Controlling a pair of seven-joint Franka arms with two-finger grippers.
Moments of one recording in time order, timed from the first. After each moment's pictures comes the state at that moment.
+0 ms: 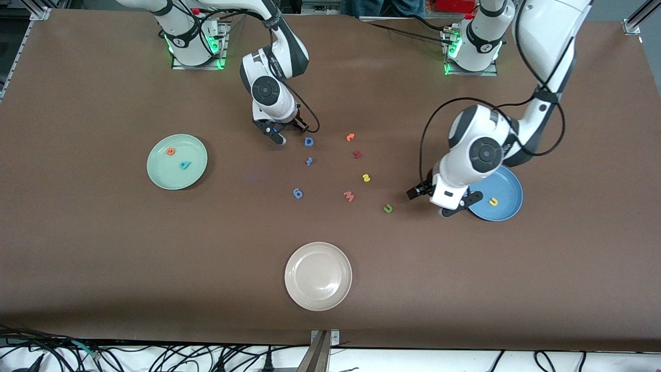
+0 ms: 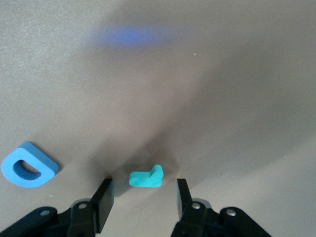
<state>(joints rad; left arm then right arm) -0.10 0.50 -0.31 -1.89 0.00 2.31 -0.93 0.99 0.41 -0.15 -2.24 0.52 2.46 1.12</state>
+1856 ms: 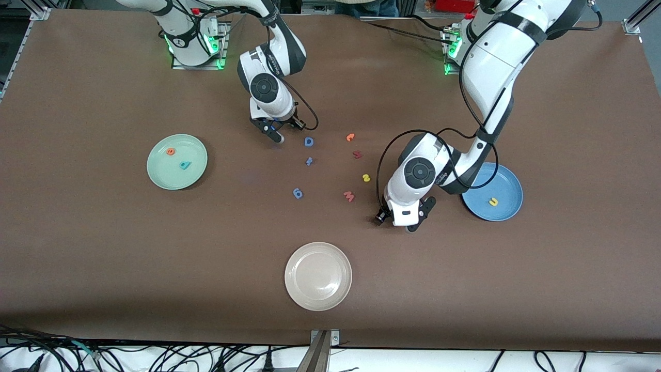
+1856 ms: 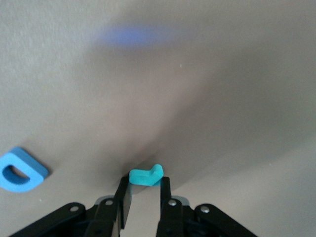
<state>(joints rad) -0.27 0.81 -0.26 -1.61 0.15 2.42 -1.48 0.99 0.40 -0.17 -2.27 0.49 2.47 1.12</state>
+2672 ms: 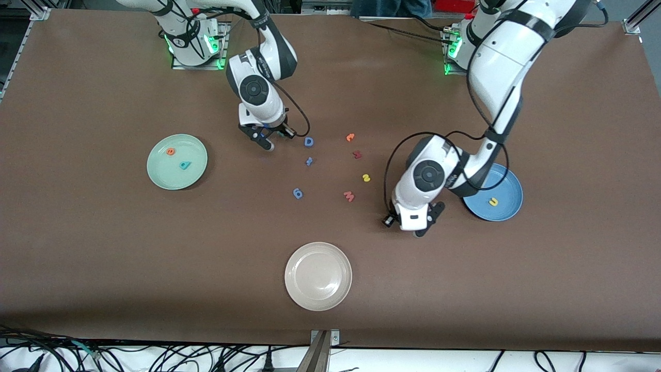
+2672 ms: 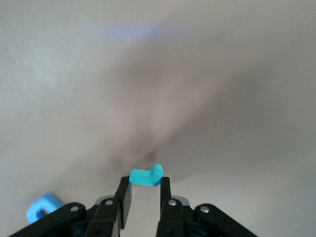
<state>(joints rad) -0.22 0.76 -0.25 -1.59 0.16 2.34 -1.35 0.99 0.36 -0.26 -2.27 0.36 2.47 1.11</state>
